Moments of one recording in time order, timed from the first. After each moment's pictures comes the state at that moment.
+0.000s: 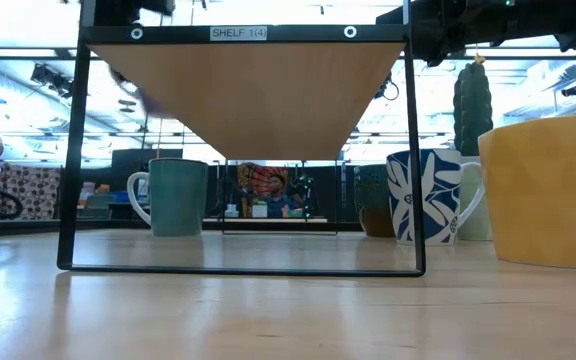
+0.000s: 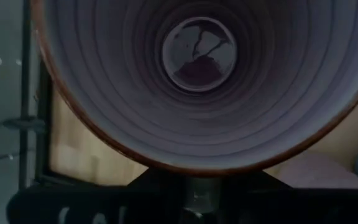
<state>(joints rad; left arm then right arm) 0.13 1.24 1.34 -1.39 -0.24 0.03 0.16 1.01 0.43 0.62 0.35 -0.16</state>
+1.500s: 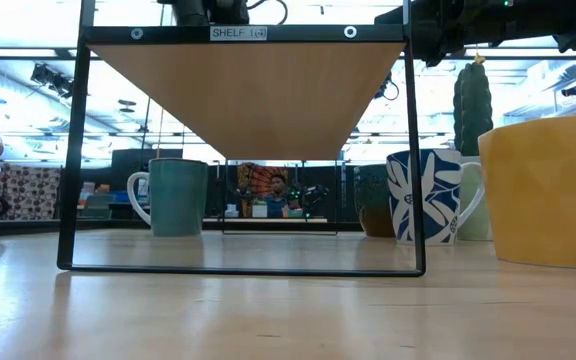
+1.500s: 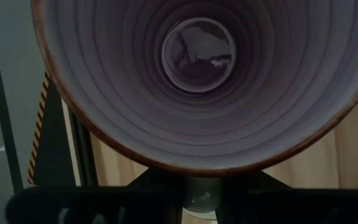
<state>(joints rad) 0.56 1.67 1.71 -1.27 0.09 0.72 0.16 1.03 0.43 0.63 0.35 -0.17</state>
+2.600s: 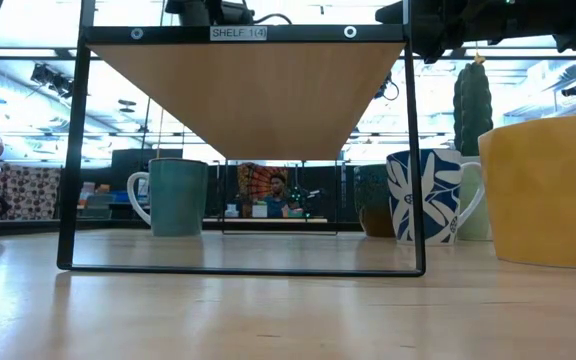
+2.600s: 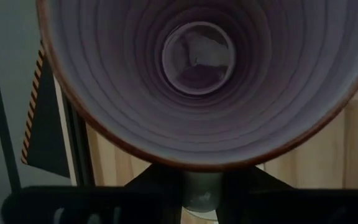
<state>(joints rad) 0.58 1.72 1.71 -1.28 0.04 0.68 0.16 1.03 0.43 0.65 0.31 -0.18</state>
